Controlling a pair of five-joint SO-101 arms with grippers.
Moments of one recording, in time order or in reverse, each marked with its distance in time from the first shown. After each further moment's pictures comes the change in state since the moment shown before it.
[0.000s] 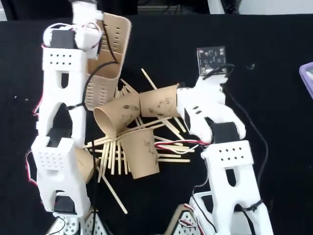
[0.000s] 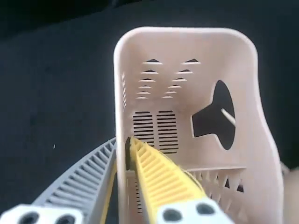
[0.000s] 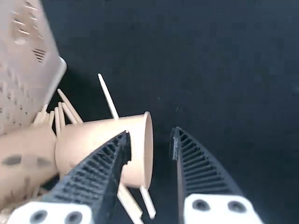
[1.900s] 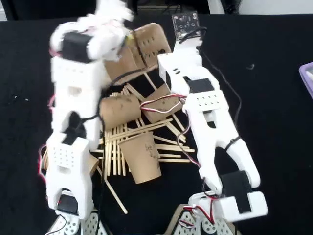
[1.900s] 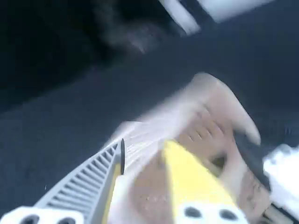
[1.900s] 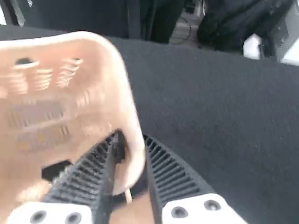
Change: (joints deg) left arm 7.6 1.8 -35.0 19.3 0.4; right arm -2.5 39.2 -22.6 -13.7 0.4
